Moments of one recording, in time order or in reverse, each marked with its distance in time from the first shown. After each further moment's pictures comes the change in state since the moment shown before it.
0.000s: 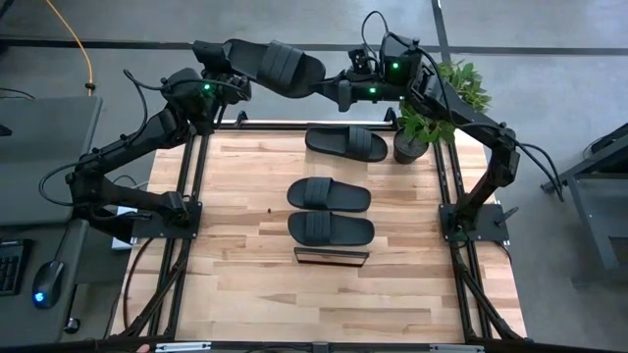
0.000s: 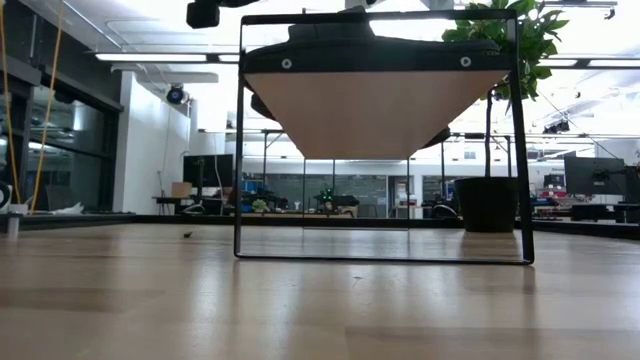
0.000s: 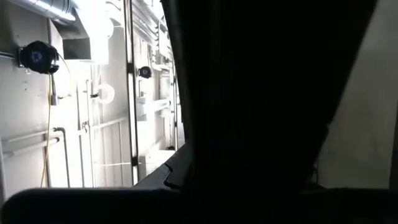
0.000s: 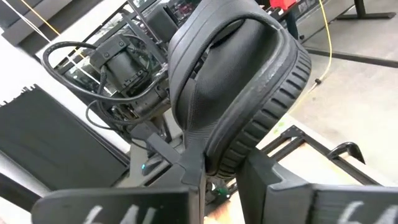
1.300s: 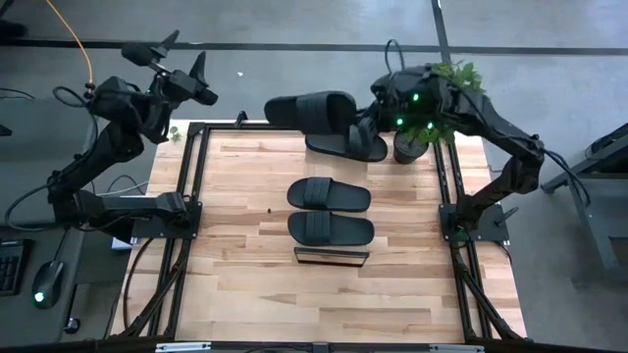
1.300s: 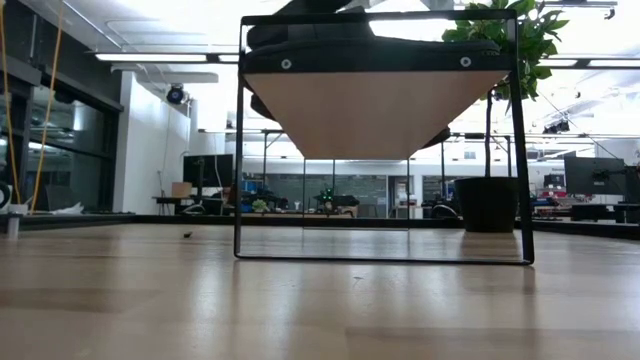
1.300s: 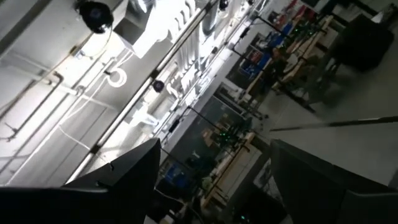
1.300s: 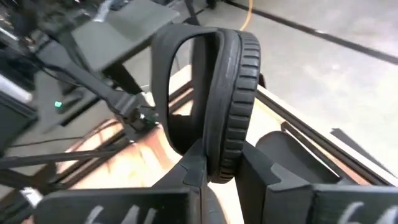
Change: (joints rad) left arm -0.001 -0.267 0.000 -0.029 0.189 -0.472; right arm 0.186 -0.169 -0.020 -0.515 0.368 -0.113
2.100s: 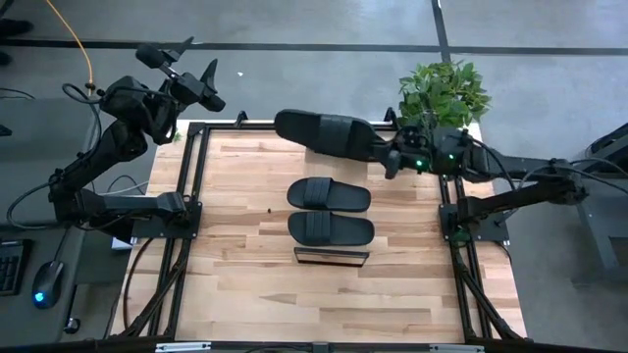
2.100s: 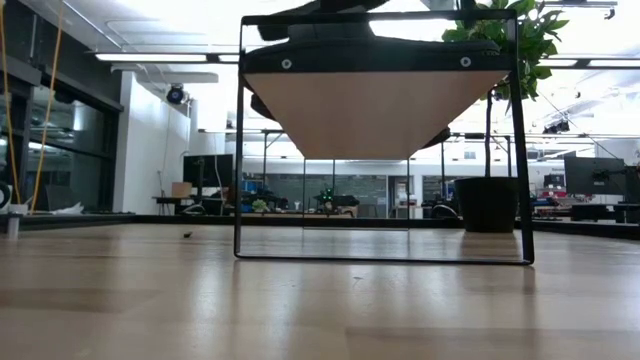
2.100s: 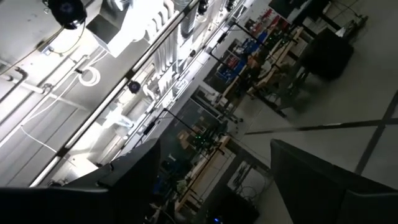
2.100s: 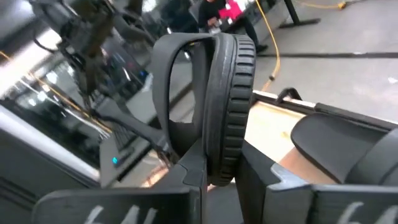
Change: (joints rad) left arm 0.000 0.021 0.000 -0.087 0.045 -0.122; right arm 0.164 -0.506 -0.946 0.783 0.179 0.242
